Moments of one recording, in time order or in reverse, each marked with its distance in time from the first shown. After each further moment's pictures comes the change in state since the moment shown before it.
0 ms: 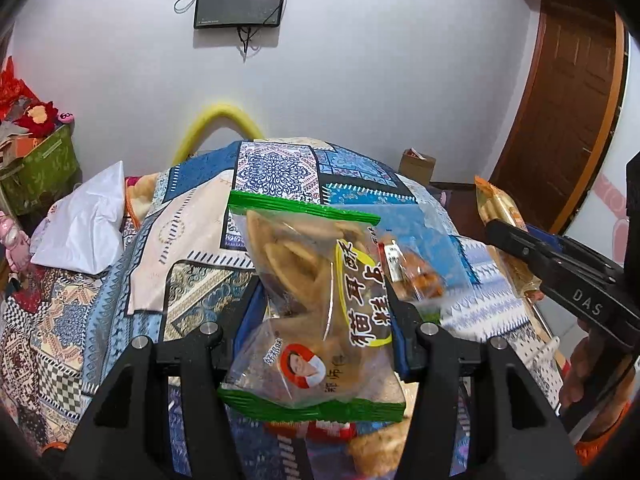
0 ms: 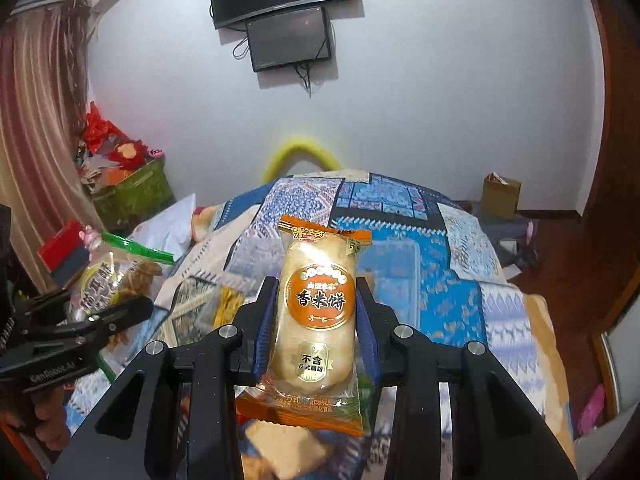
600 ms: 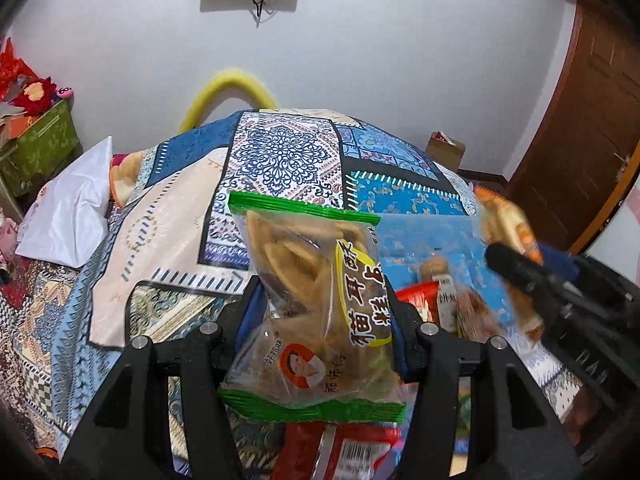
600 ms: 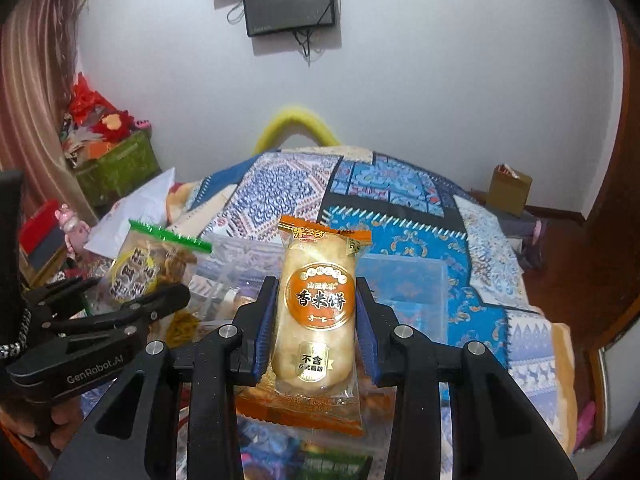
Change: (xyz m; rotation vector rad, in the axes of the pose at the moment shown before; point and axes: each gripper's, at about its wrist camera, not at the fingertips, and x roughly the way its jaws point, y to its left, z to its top) left arm 0.122 0.007 0.031 -0.052 0.097 0.063; right arm 0.093 -0.009 0.013 -0.053 0.107 -0.021
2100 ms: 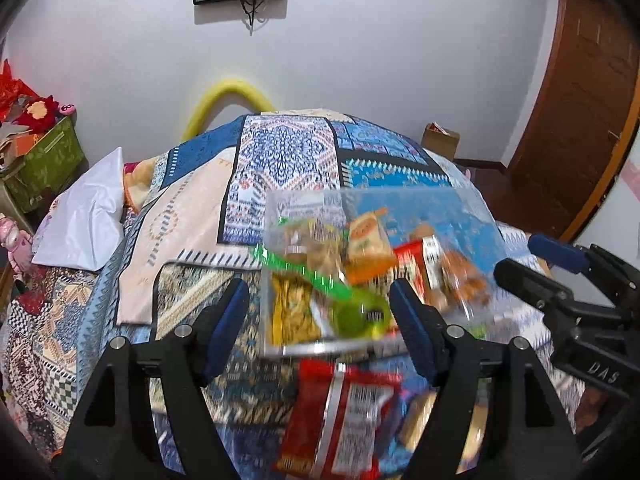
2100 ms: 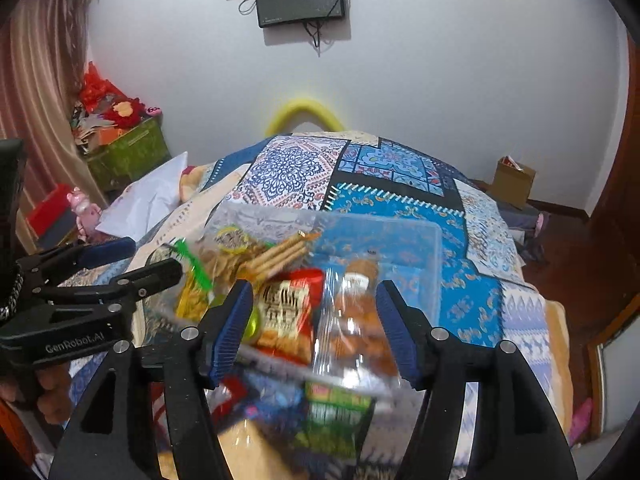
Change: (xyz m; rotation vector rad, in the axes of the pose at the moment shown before) left arm -0.056 -0.003 -0.036 0.074 -0.001 0.017; right arm -0.040 0.002 -0.029 -0.021 0.031 0.023
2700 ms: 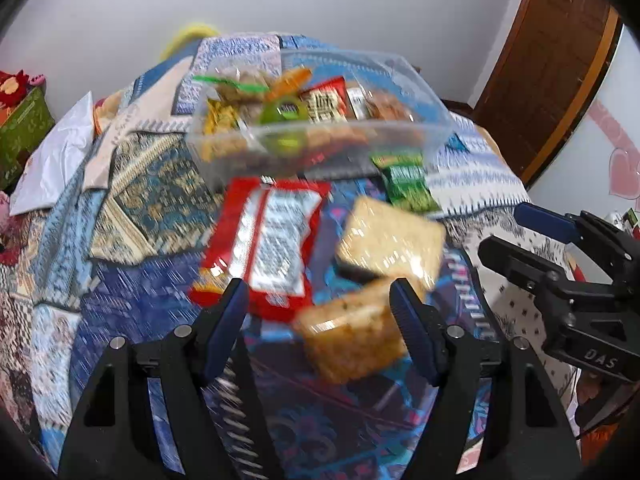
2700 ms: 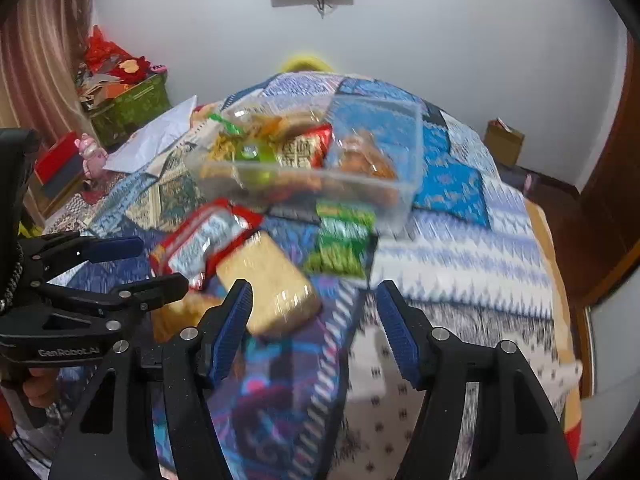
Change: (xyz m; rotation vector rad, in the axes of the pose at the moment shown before) left arm -0.024 -0.045 -0.127 0.043 0.192 -0.110; right arm -0.050 0.006 -0.112 -0.016 0.121 -0.022
